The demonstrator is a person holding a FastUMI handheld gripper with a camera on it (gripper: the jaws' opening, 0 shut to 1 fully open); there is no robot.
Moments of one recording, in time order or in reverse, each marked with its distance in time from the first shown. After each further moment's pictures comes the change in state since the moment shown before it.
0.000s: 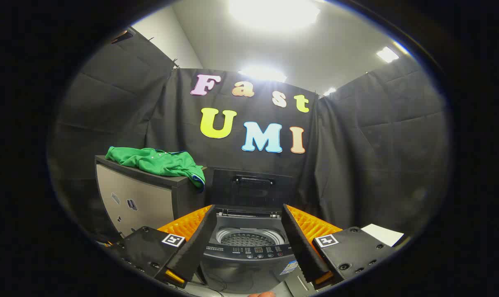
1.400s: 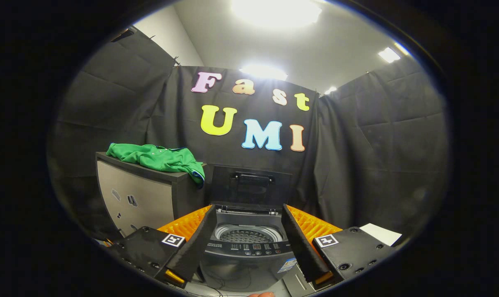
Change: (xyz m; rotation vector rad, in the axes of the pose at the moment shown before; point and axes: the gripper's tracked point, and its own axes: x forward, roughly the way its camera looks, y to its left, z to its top) arm -0.008 -0.007 -0.004 -0.011 0.019 0.002
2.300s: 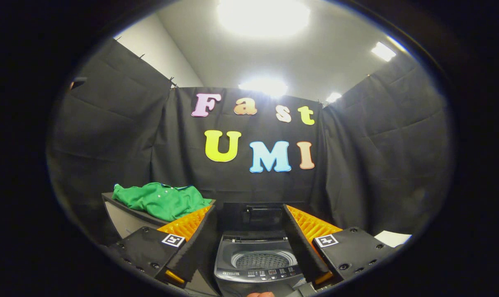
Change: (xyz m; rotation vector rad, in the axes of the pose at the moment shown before) arm 0.046 0.018 0.121 0.094 -0.122 0.076
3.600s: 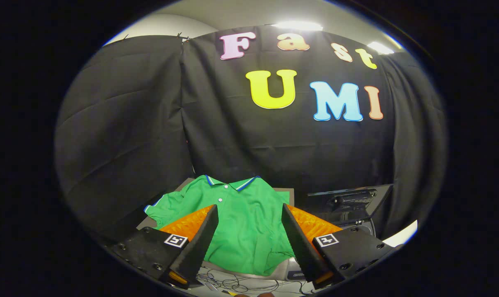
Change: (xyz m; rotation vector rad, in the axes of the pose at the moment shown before) arm 0.198 0.211 0.009 0.077 0.551 0.302
